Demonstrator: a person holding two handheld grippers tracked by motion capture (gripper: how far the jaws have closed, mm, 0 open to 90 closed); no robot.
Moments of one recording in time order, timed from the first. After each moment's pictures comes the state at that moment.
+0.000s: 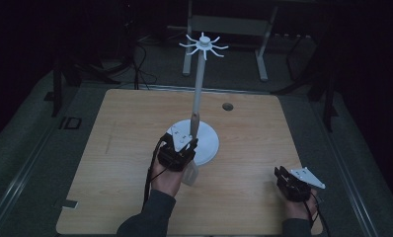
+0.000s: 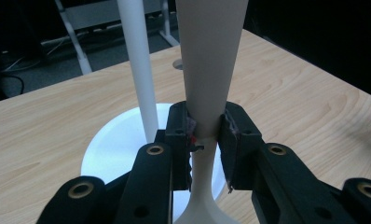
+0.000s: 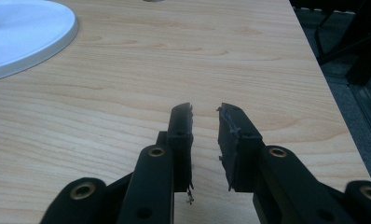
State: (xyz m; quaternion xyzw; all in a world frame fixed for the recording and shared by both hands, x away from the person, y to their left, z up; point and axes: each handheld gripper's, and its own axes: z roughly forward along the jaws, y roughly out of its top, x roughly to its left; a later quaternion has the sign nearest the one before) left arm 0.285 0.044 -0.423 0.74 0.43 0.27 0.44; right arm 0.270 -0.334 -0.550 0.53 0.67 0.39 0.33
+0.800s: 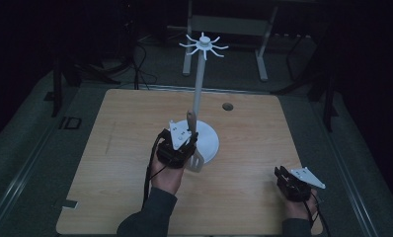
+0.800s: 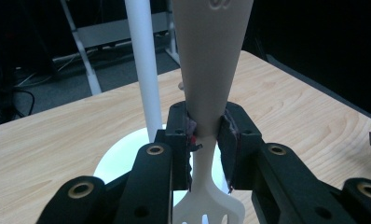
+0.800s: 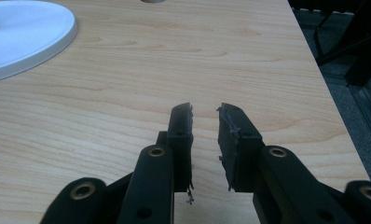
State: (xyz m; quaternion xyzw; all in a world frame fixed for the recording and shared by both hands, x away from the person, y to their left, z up) left arm 0.283 0.044 -0.404 0.72 0.42 0.30 0.46; right arm 0.270 -0.334 -0.550 0.54 0.67 0.39 0.33
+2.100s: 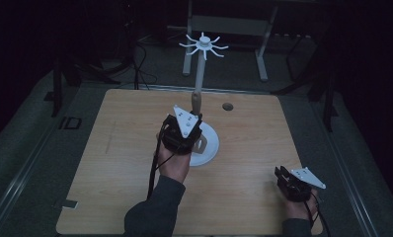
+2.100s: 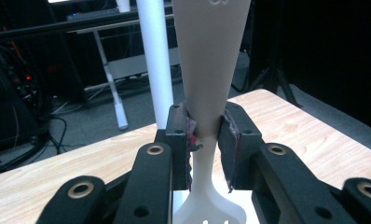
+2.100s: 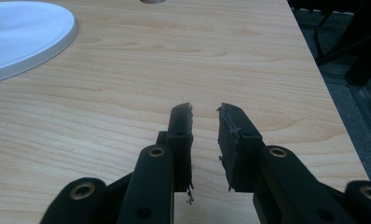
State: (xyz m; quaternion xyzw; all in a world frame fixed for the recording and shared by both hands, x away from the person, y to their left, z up) left arm 0.296 0.027 -0.368 0.68 0.42 0.37 0.47; right arm 0.270 -0.335 -0.550 0.54 0.67 0.39 0.33
